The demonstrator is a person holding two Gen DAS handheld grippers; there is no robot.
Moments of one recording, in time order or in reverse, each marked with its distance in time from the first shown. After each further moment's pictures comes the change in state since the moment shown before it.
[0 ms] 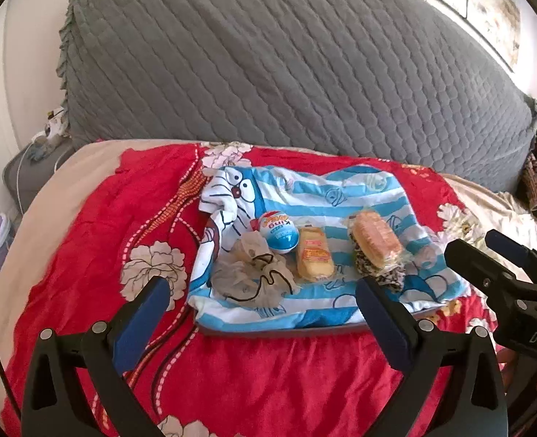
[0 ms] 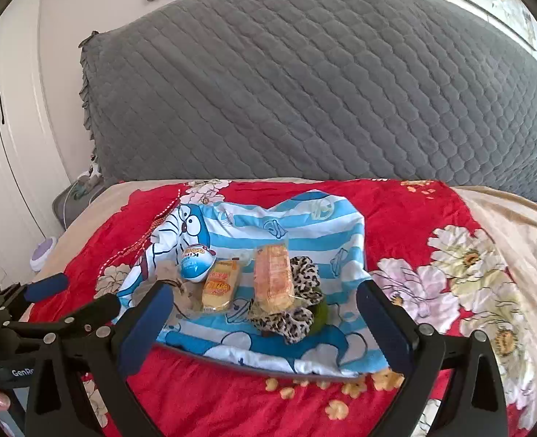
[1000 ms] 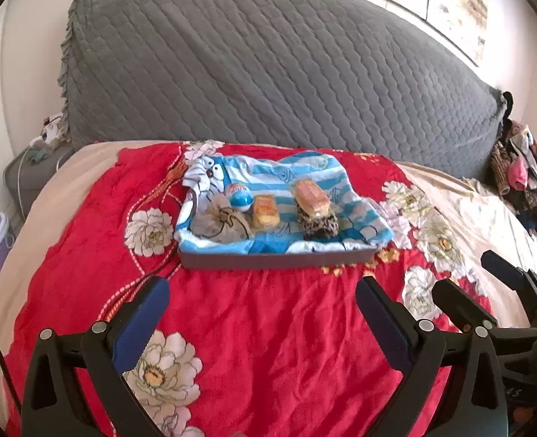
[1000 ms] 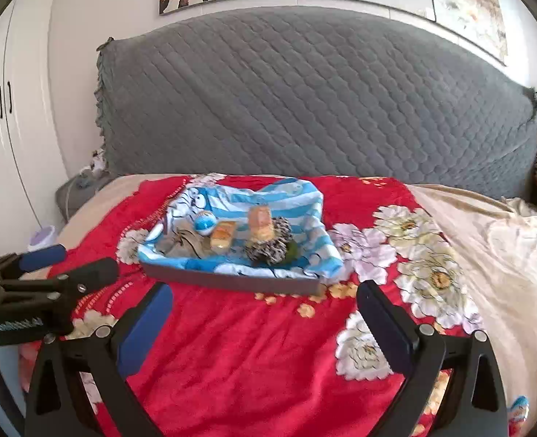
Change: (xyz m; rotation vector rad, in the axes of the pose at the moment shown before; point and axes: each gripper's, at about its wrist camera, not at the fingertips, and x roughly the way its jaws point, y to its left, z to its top) left arm -0.109 -0.030 -0.067 0.040 -0.019 -0.081; right arm -0.135 0.017 -0.078 -0.027 -0.057 -0.097
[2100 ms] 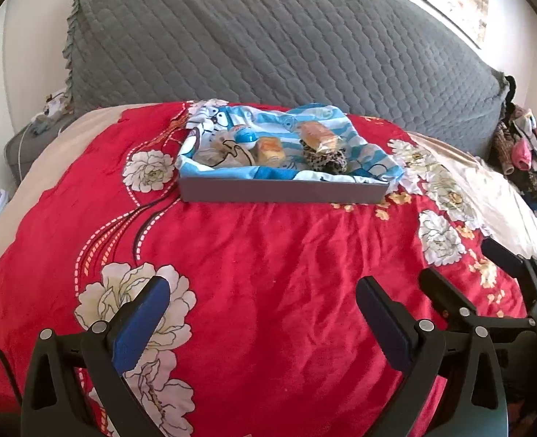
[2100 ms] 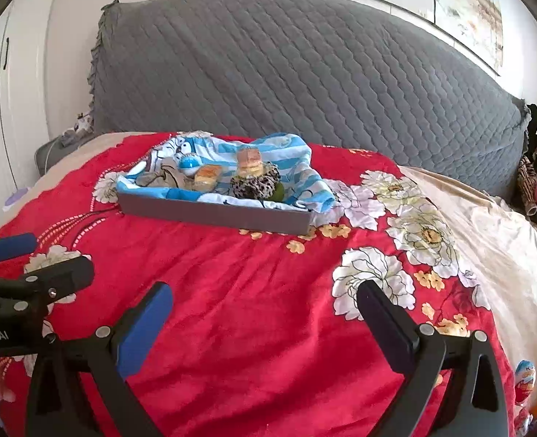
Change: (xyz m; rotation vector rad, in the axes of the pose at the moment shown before) left arm 0.022 0.007 -0.078 -0.001 0.051 0.023; right arm 0.022 0.016 -0.078 -0.073 0.052 -0.105
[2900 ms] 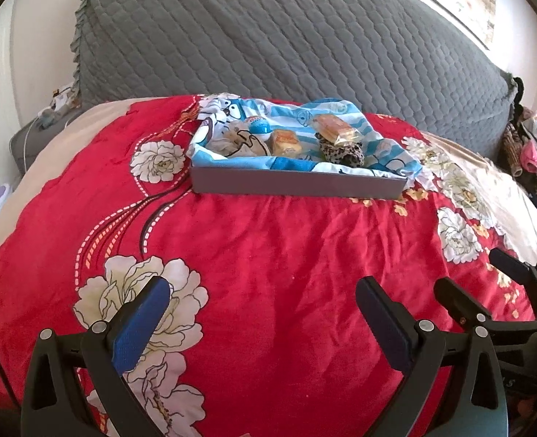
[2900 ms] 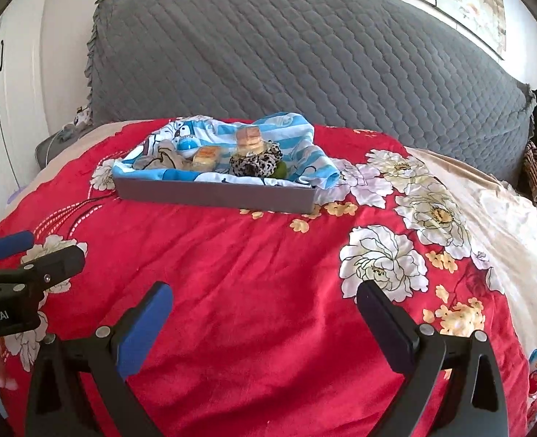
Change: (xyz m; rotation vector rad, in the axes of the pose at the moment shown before) left arm 0.016 0.011 -0.010 -0.006 0.001 0.020; right arm 0.016 -0.005 -0.014 0.018 0.052 0.036
